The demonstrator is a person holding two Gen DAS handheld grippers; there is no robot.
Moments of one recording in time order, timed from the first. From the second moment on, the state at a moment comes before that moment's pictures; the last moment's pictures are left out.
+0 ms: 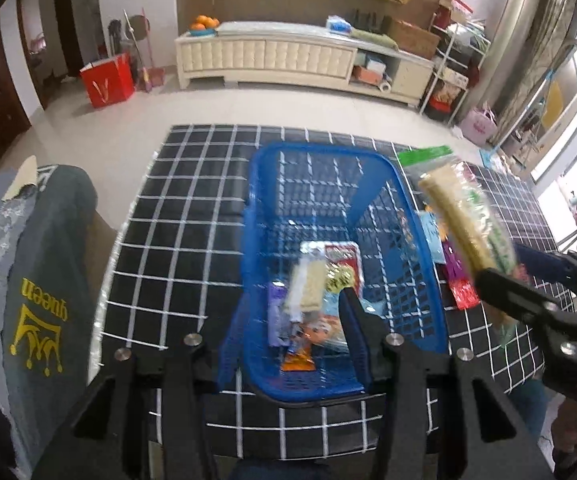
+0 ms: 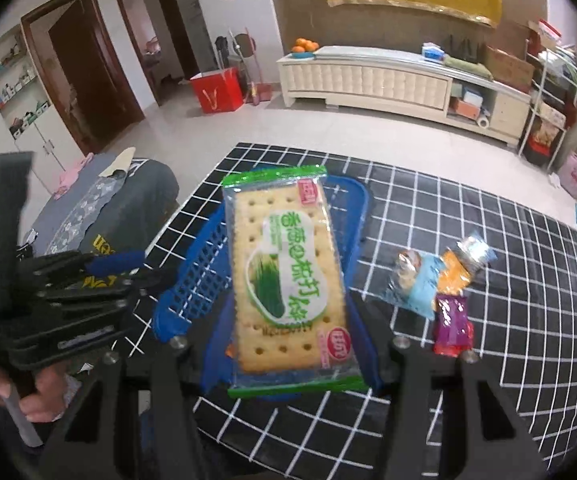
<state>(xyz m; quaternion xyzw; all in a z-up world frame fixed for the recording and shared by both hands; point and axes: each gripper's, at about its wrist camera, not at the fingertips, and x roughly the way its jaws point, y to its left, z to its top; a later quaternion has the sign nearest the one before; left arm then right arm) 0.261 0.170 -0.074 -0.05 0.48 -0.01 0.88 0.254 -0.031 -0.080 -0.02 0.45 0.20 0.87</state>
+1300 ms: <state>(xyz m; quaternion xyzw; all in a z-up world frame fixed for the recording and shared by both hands) 0.287 0.180 -0.067 -0.04 0.48 -0.01 0.88 0.290 -0.017 -0.101 -0.06 0.49 0.19 0.85</state>
